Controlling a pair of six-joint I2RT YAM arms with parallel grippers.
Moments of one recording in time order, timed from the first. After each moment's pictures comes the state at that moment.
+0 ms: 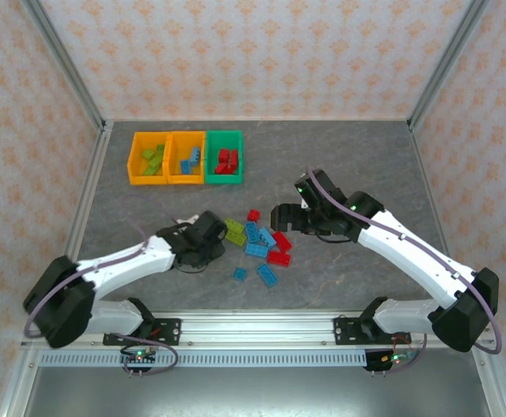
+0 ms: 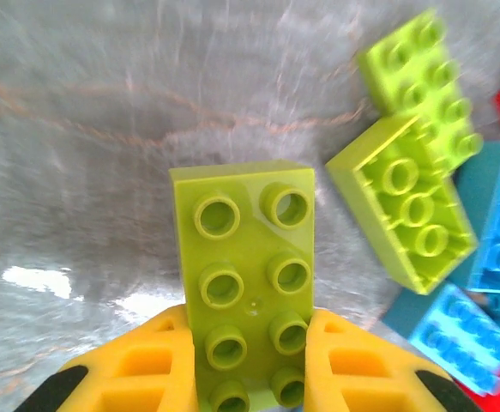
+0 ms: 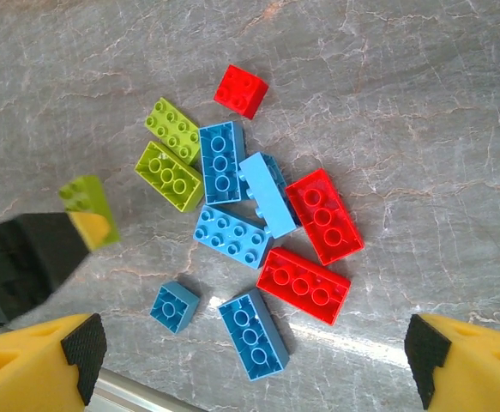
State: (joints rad) left arm -0.68 1.24 0.69 -0.57 -0.15 -1.23; right arm 0.72 1.23 1.15 -0.91 -0.06 0.68
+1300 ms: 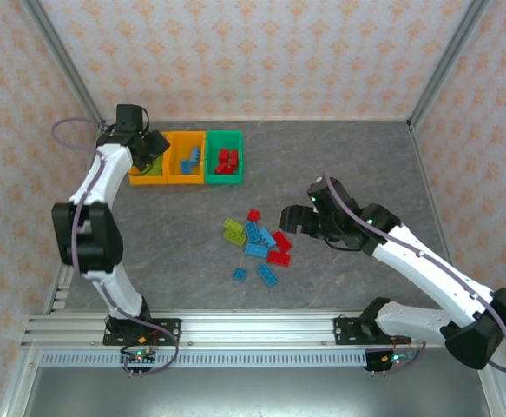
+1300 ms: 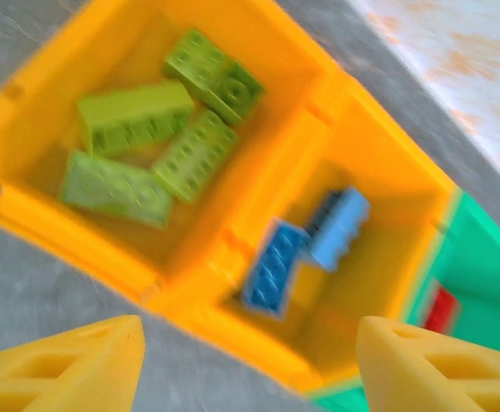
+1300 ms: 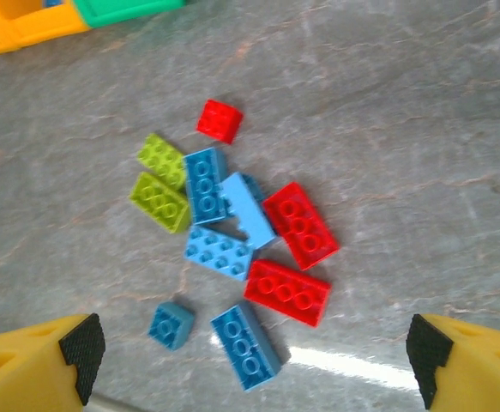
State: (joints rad) left arm 0.06 1.70 1.50 -0.69 0.05 -0.70; right arm 0.72 1.11 1.07 -0.89 0.05 0.76
